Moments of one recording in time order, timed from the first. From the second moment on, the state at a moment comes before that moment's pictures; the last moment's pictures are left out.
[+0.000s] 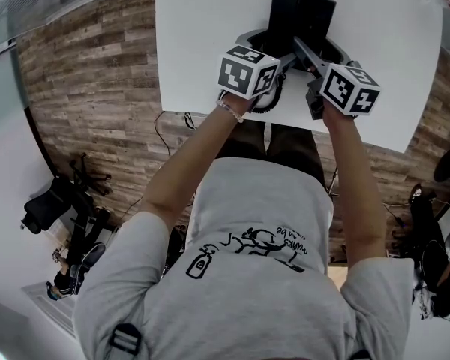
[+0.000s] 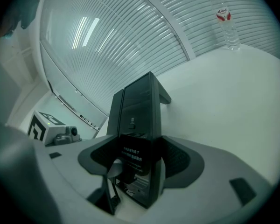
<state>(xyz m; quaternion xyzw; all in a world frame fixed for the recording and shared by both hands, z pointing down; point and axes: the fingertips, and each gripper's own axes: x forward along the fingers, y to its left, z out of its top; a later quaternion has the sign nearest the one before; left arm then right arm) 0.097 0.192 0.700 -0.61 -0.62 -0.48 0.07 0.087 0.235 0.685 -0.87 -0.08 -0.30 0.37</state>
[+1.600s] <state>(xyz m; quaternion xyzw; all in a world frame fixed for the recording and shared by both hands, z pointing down) 0.090 0.149 0.375 -0.68 -0.70 -0.22 -0.01 0.034 0.206 0.364 -0.98 -0.06 -0.16 0.11</state>
